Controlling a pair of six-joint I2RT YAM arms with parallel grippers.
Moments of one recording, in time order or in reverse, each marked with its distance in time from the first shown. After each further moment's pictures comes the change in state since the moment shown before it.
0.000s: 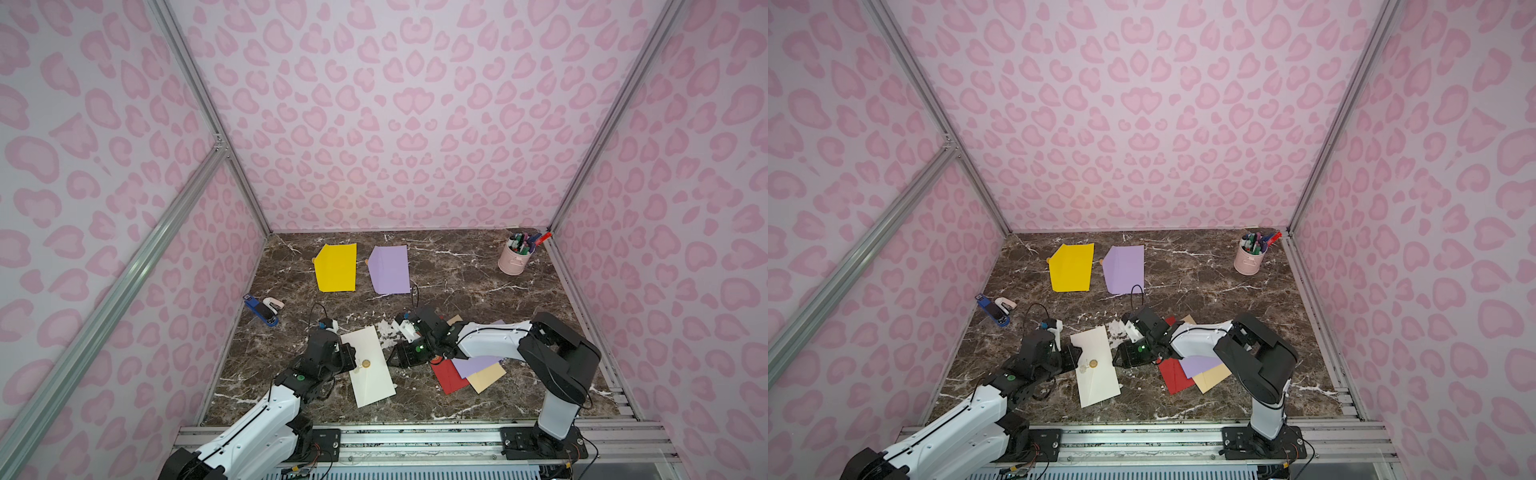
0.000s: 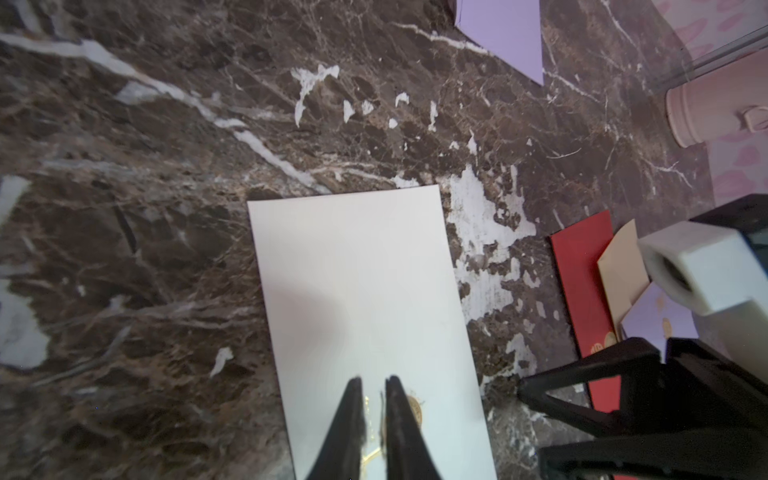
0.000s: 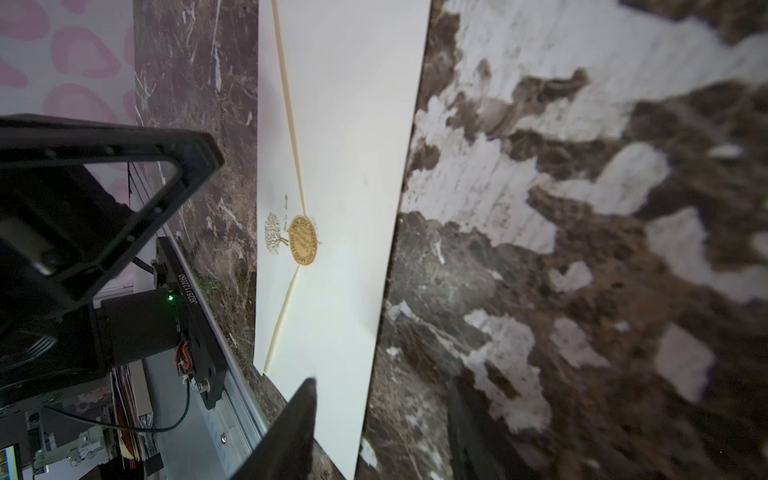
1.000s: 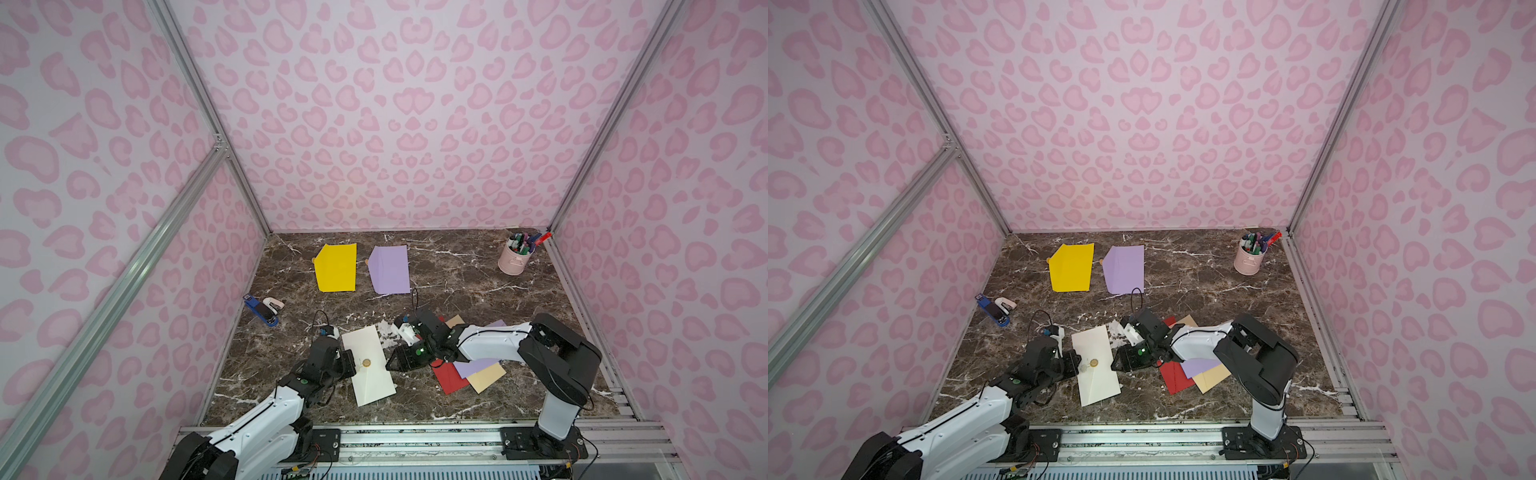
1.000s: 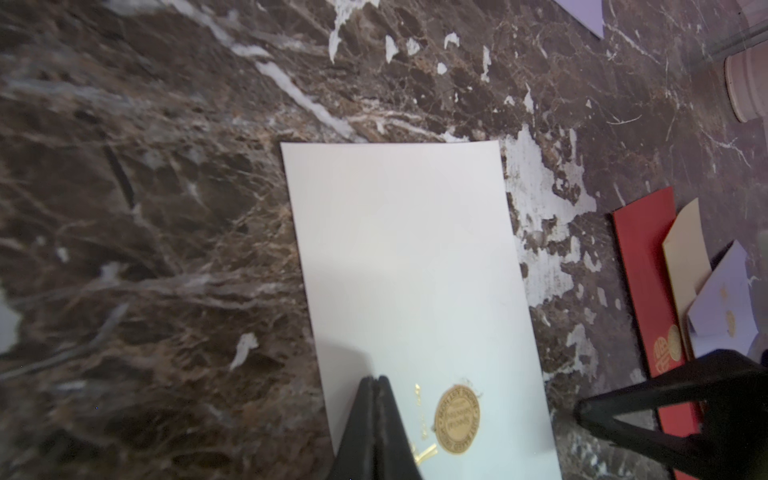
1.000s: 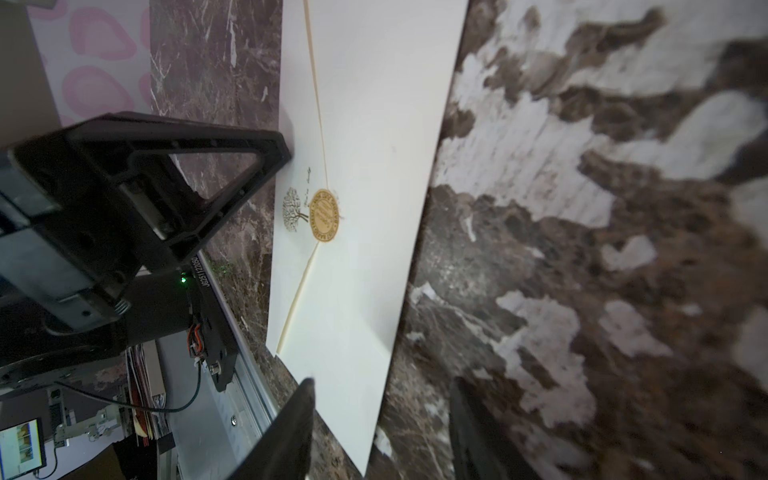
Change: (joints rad) left arm -0.003 0.063 -0.090 0.117 -0.015 -0.002; right arm 0.012 0.000 -0.032 0.052 -0.058 0.015
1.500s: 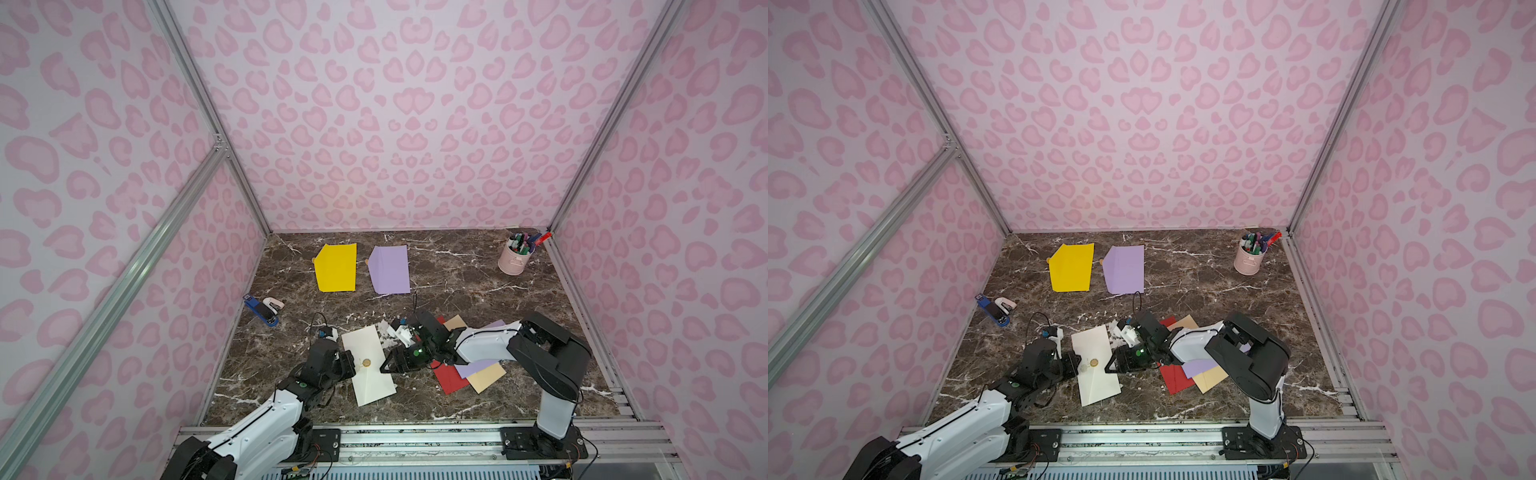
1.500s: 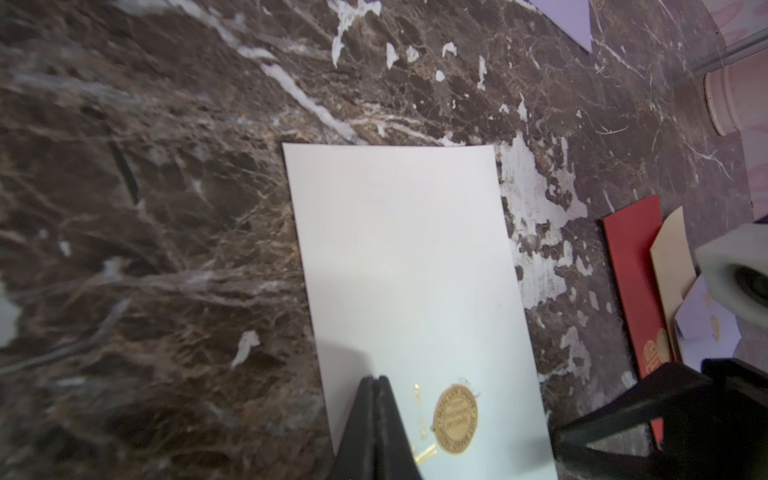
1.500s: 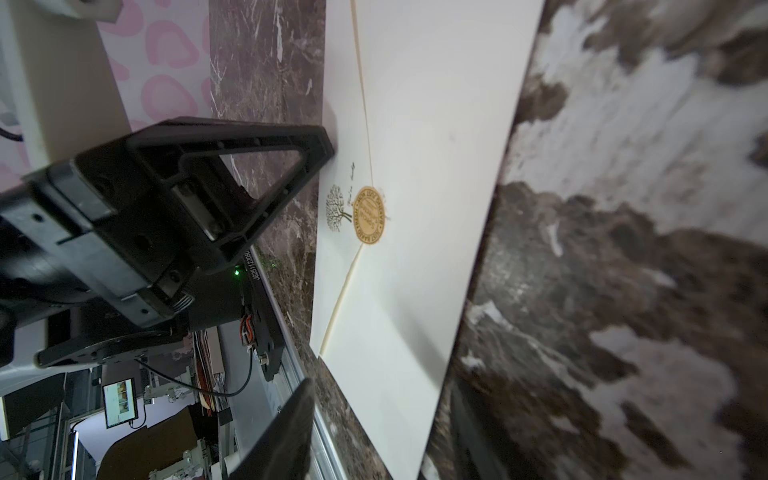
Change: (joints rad) left arm 0.000 -0.030 -0.023 0.016 0.000 -0.018; right arm -0.003 0.051 -0.025 0.160 -0.118 0.098
